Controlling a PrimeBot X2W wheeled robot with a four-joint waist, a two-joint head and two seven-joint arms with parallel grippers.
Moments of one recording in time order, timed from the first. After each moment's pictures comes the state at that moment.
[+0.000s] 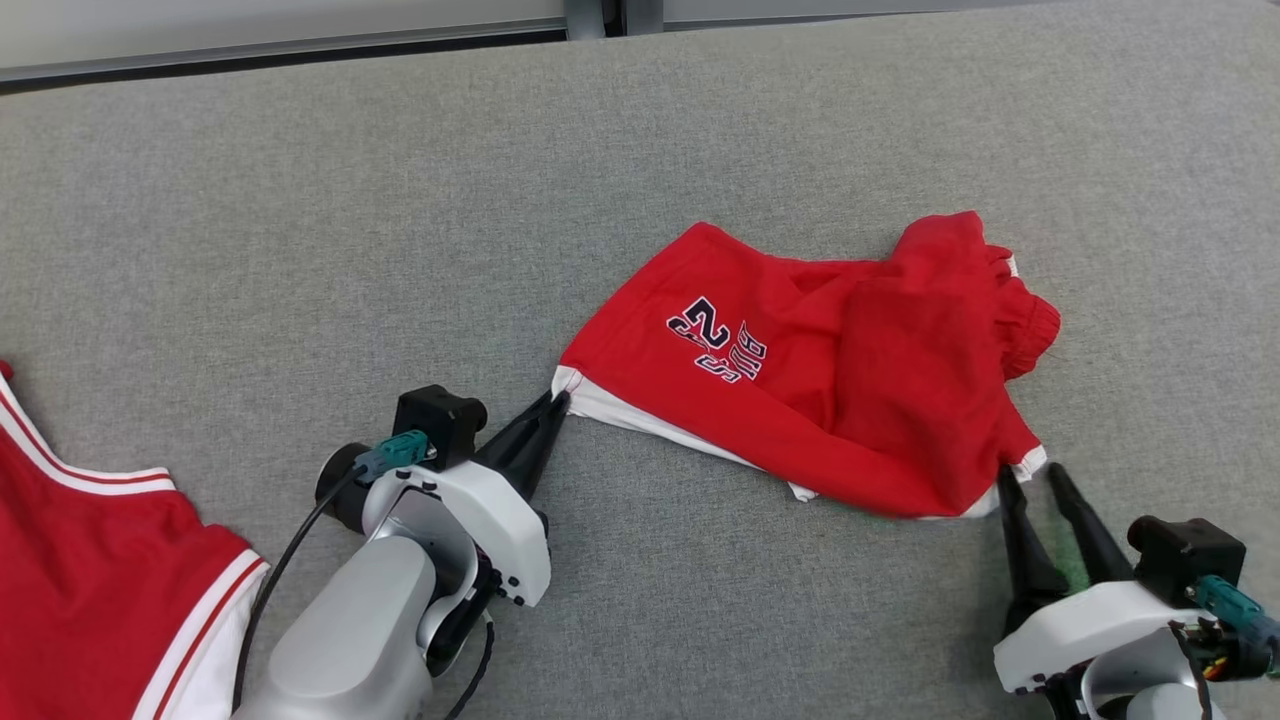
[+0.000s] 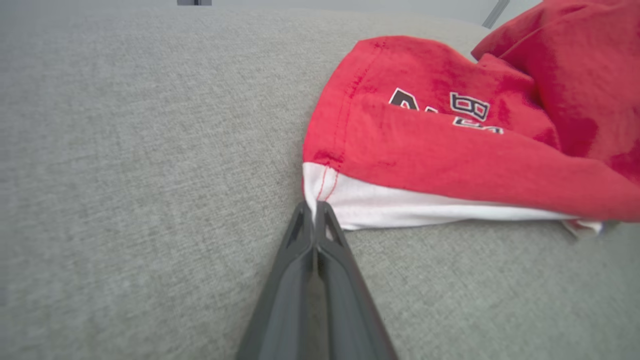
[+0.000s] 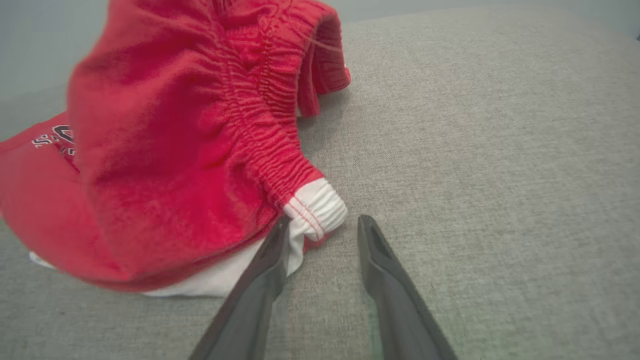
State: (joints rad) left arm -0.53 0.12 -0.58 0.67 -0.52 -0.13 -0.12; right arm -0.08 -0.07 0.02 0.25 0.21 0.13 -0.04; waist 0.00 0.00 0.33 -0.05
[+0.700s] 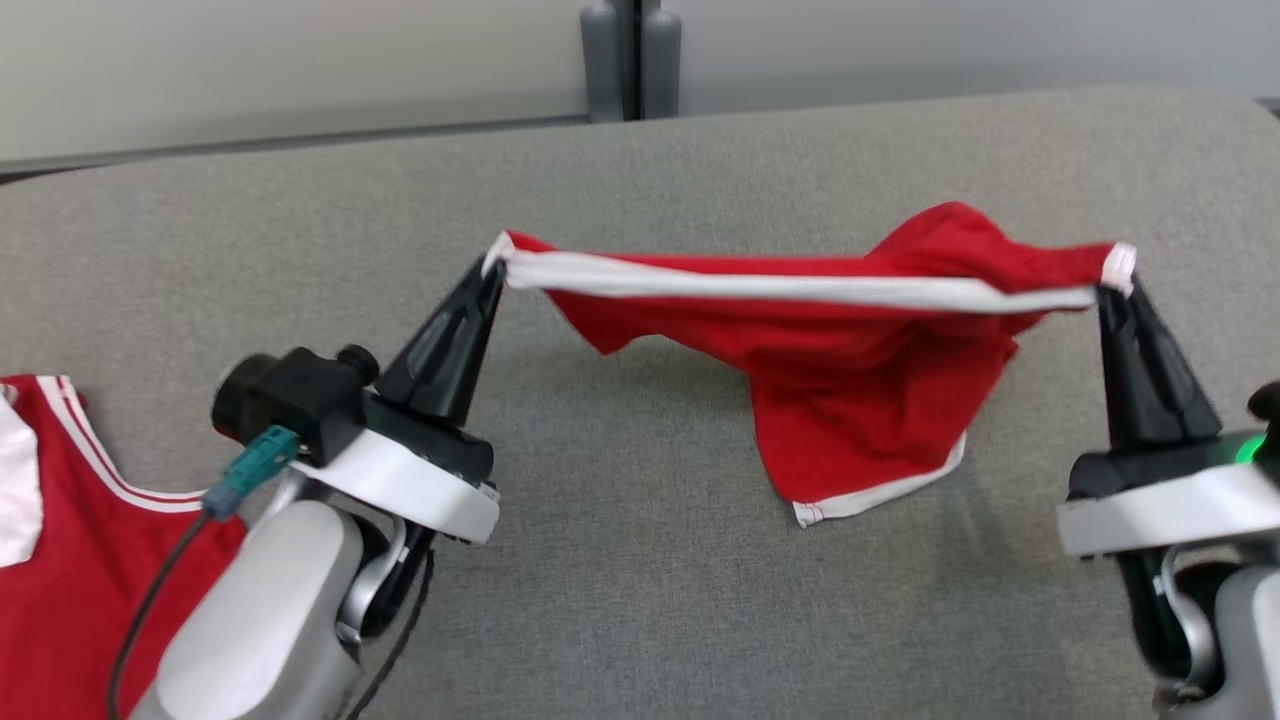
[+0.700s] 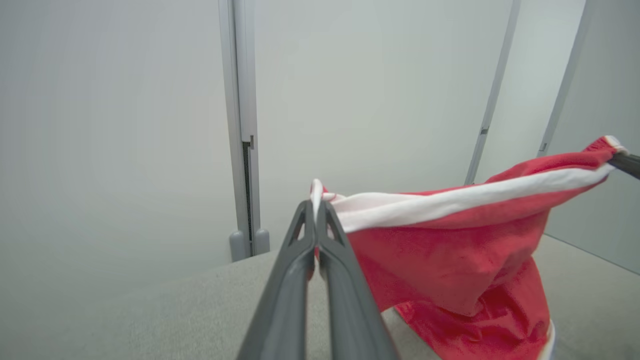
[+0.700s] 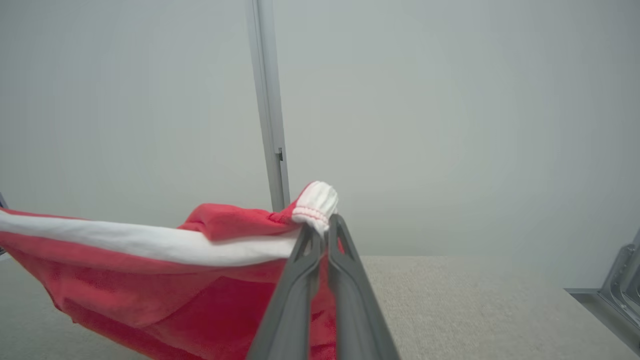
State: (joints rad) left arm -0.46 0.25 -0.50 0.26 -0.49 -0.06 -0.25; right arm -0.18 -0.12 0.02 -0.03 0.21 0.13 -0.04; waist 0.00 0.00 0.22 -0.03
